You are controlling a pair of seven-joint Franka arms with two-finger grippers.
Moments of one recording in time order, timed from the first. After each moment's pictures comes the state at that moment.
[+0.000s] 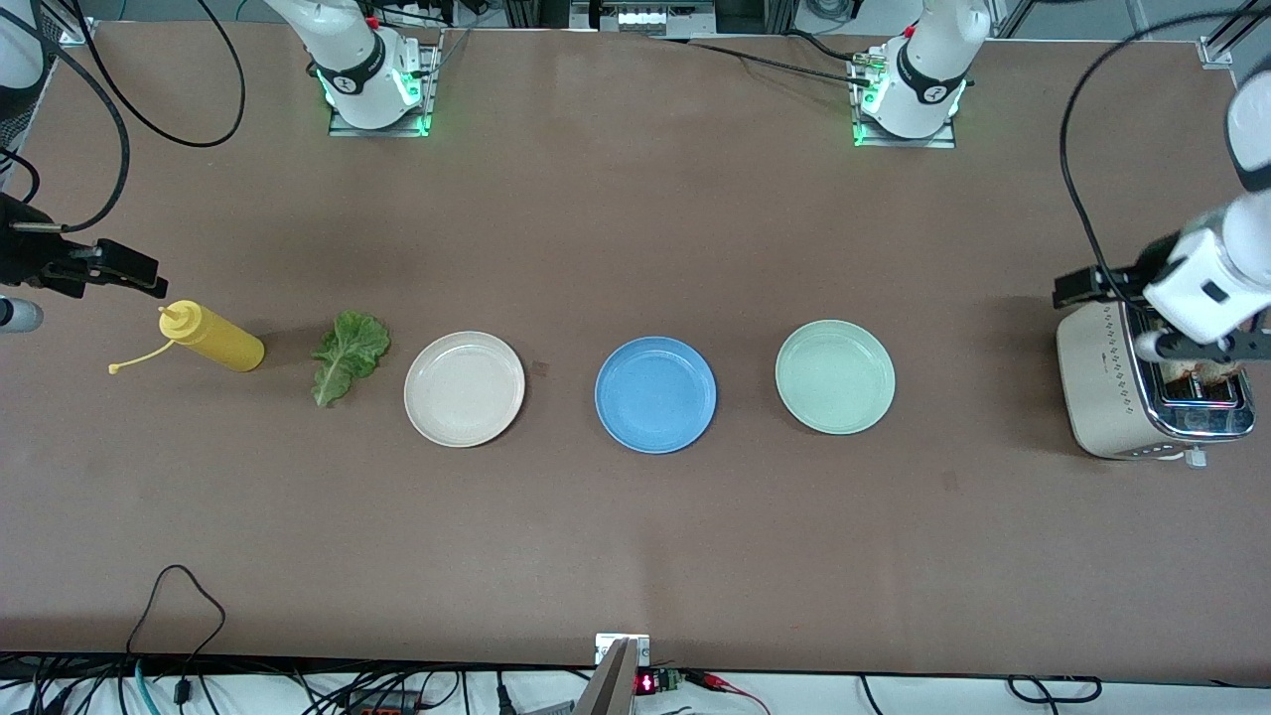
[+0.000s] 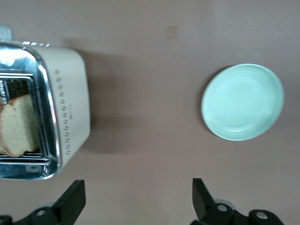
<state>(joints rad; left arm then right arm) 0.08 0.22 0.00 -1.58 0.02 1.59 0.04 -0.10 0.15 0.05 -1.53 0.00 1.61 -0.06</state>
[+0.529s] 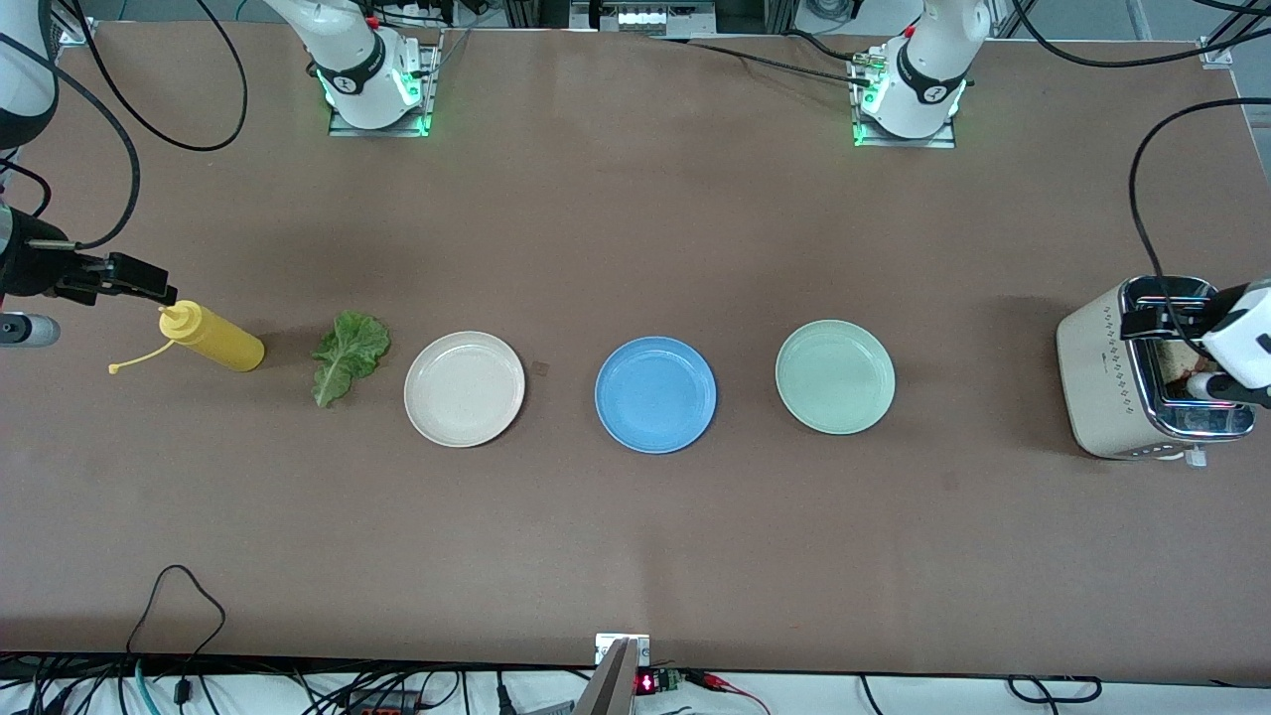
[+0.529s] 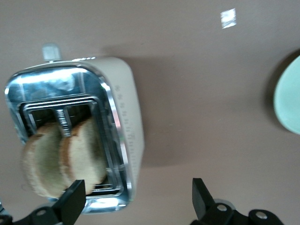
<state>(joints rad) 0.23 0.32 0.00 -1.57 0.13 1.70 0.34 -0.11 0.18 0.05 -1.53 0.00 1.61 -0.06</state>
